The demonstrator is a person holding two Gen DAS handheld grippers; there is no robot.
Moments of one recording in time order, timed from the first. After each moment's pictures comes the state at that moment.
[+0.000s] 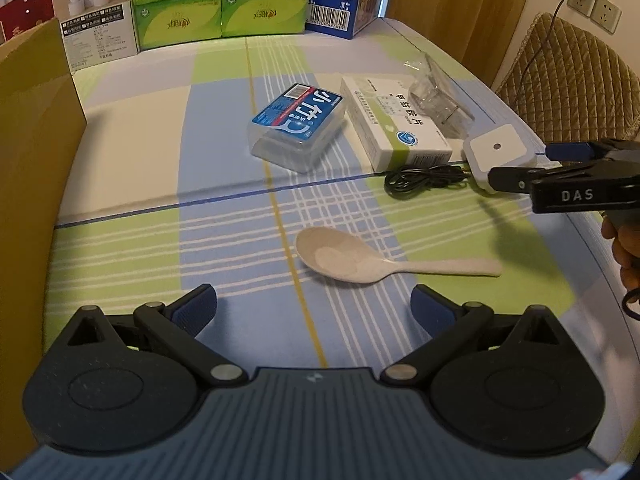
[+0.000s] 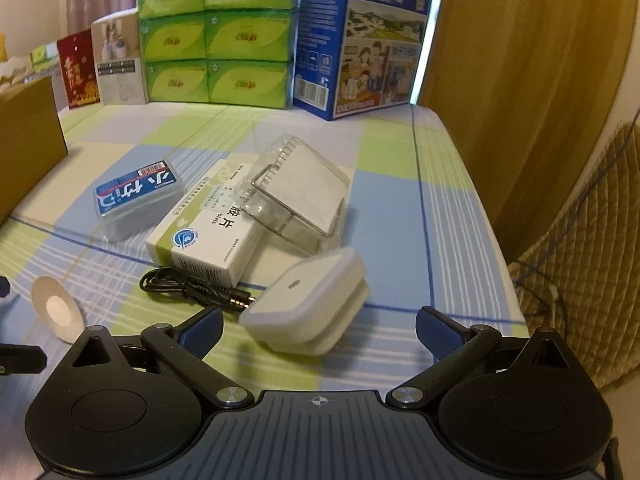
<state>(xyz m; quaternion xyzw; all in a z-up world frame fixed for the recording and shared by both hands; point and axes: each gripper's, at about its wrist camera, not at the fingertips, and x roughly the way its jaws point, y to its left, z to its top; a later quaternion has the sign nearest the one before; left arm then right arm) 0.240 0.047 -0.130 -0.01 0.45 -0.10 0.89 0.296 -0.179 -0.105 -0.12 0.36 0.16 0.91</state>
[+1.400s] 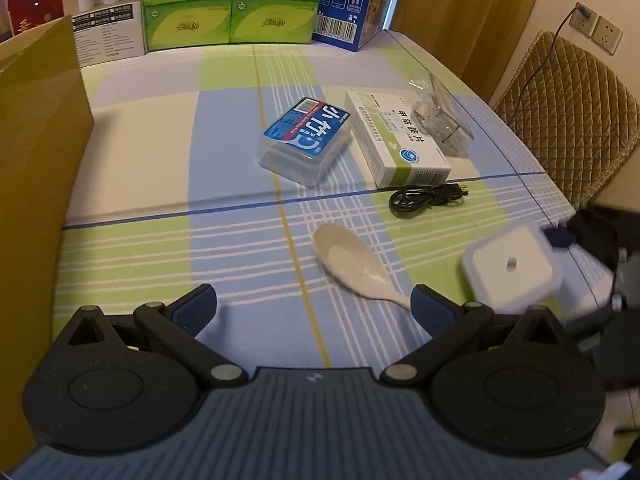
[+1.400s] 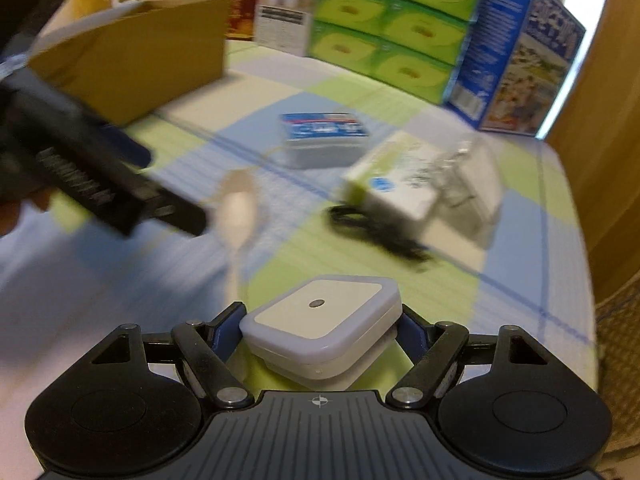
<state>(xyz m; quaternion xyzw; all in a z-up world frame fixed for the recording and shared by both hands) 0.236 0.059 -0.118 -0.03 0.45 -0.10 0.89 0.206 -0.123 -0.116 -0.21 0.37 0.32 0.85</state>
